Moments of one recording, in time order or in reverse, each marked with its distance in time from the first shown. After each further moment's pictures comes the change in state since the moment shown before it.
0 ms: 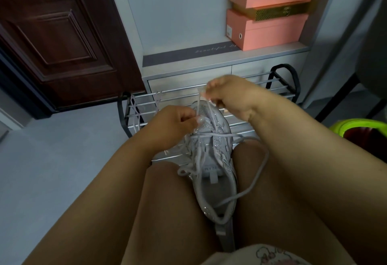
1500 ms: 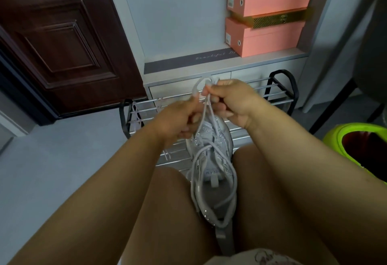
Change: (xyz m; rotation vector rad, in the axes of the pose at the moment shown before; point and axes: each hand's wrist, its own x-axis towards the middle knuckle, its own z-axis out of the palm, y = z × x) left_hand 0.028 0.011 0.002 -0.581 -0.121 -0.183; right_hand 0.002 0.007 -0.003 0.572 0.028 0.022
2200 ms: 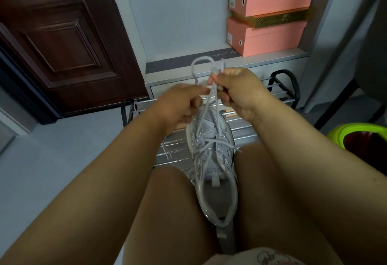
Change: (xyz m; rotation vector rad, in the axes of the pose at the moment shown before) left_hand 0.000 0.033 0.000 0.107 0.097 0.027; right_hand -0.004 -0.015 0.003 -0.204 0.120 -0.157
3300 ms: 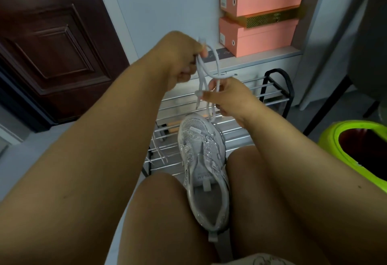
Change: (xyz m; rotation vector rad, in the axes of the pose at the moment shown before) left_hand 0.033 0.082 0.004 0.074 0.154 0.040; right_hand 0.012 0.021 -0.015 -0.246 0.002 -0.005
